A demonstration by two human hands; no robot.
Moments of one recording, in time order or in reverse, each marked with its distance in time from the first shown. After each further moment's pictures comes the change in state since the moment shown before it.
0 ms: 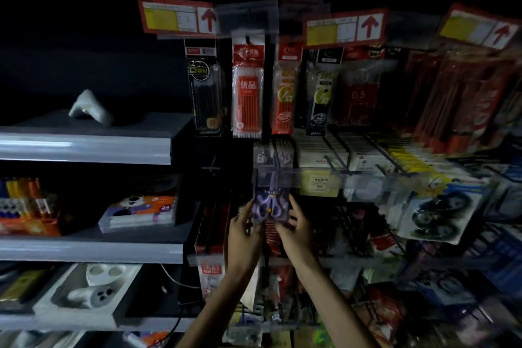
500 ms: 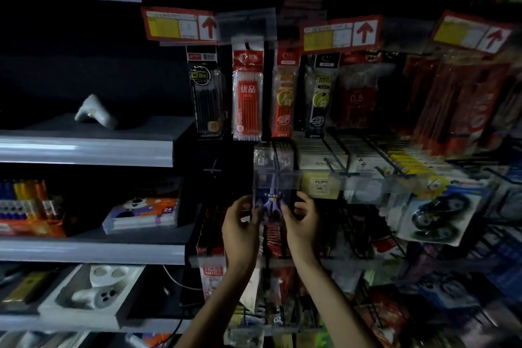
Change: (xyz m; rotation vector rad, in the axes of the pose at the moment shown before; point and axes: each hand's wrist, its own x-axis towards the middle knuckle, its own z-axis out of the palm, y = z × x) left_hand 0.012 0.004 0.004 0.067 0.233 0.042; right_hand 0.016 -0.002 0.003 -0.020 0.297 -0.123
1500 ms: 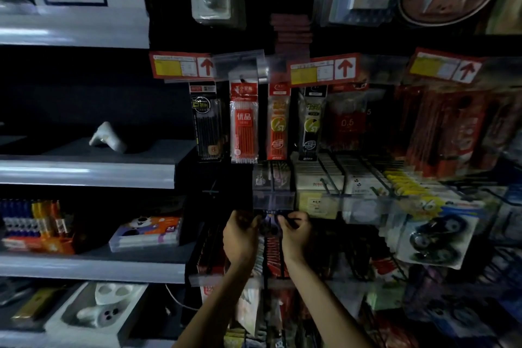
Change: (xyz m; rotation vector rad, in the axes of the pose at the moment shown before) left_hand 0.028 0.015 0.016 0.176 0.096 -0.175; right_hand 0.028 -0.002 0.019 0.091 0.042 0.122
